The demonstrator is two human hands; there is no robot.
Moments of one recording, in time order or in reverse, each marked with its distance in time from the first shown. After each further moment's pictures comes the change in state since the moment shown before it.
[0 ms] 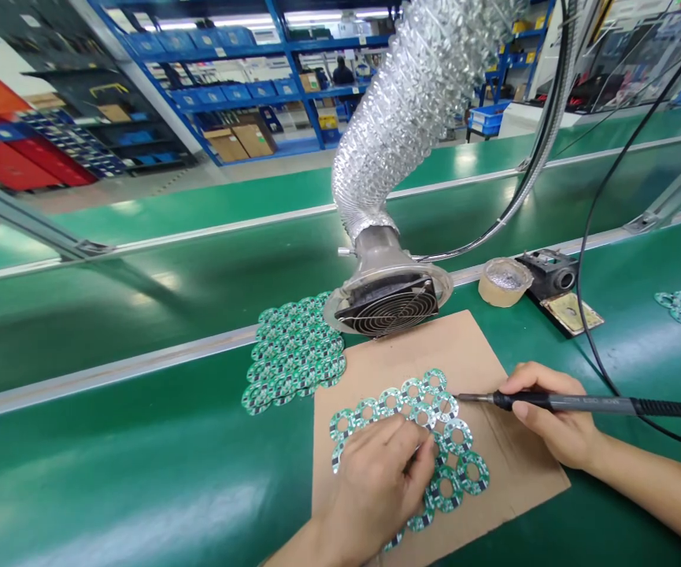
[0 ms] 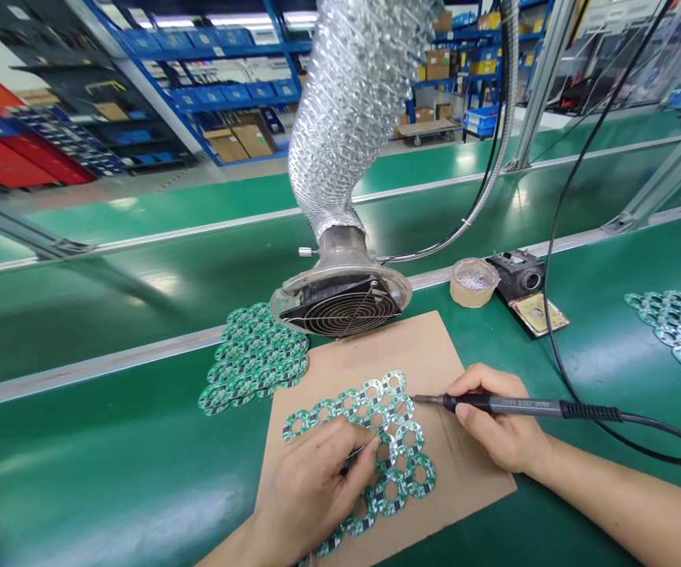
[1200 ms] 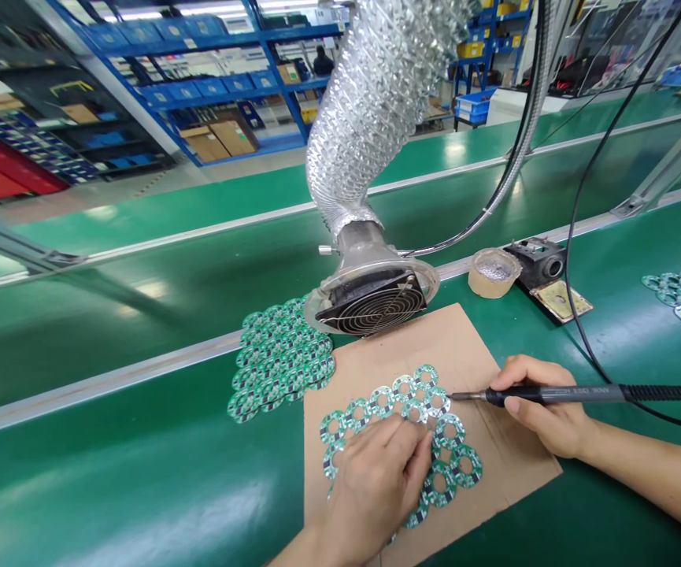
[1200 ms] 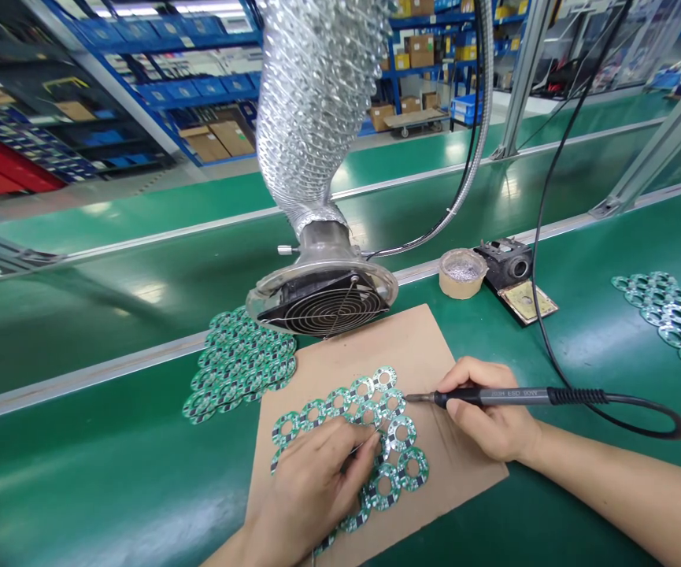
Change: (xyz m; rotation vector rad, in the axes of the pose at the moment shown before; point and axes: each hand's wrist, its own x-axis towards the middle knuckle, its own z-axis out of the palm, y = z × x) left_hand -0.004 0.001 0.009 0.009 -0.017 0.011; right_hand 0.001 -0.006 0.002 0.026 -0.012 0.010
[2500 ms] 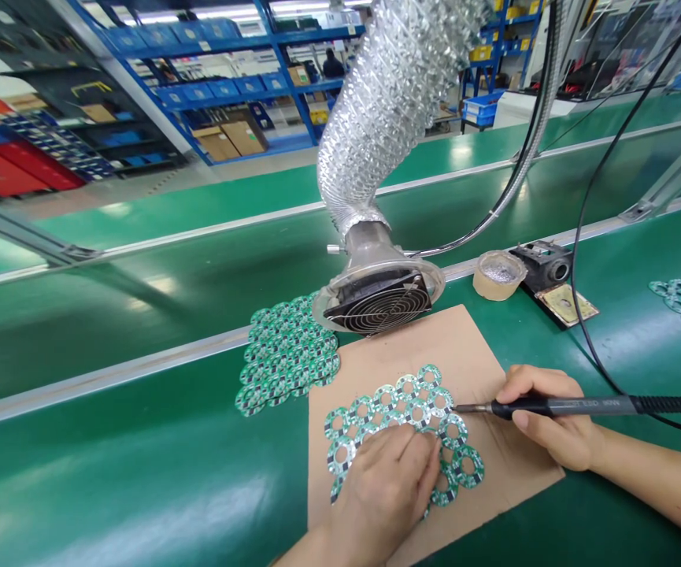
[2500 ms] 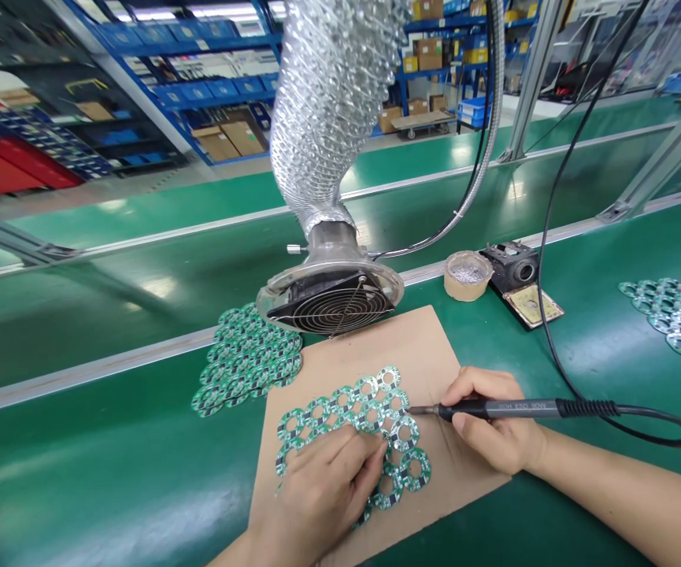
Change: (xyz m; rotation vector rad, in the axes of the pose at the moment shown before) left_hand -0.004 0.006 0.000 0.126 -0.030 0.114; right_hand -0.002 -0.001 -0.004 0.028 -0.079 -0.057
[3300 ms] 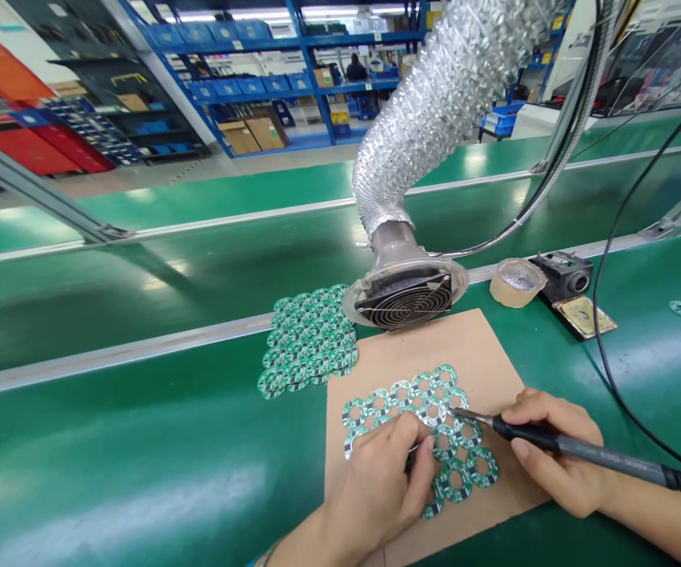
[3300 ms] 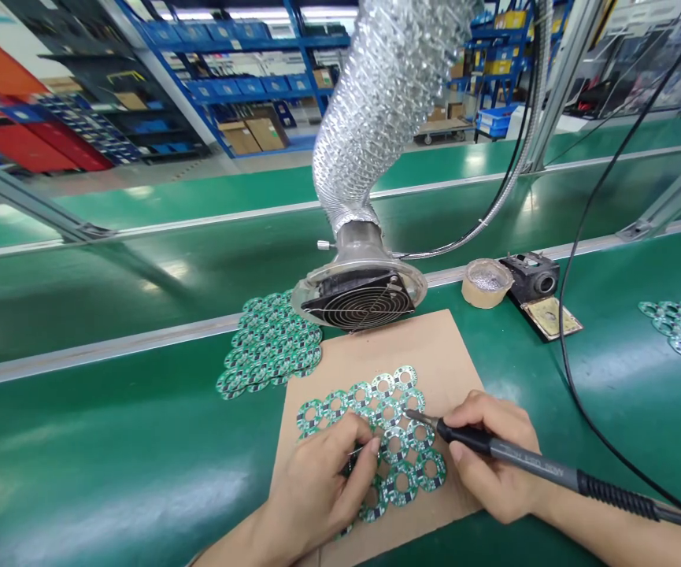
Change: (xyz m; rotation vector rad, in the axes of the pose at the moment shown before) left_hand -0.009 -0.010 -0.007 -0.230 -0.017 -0.225; right_hand -0.009 -0.019 0.022 -0.131 0.049 -0.076
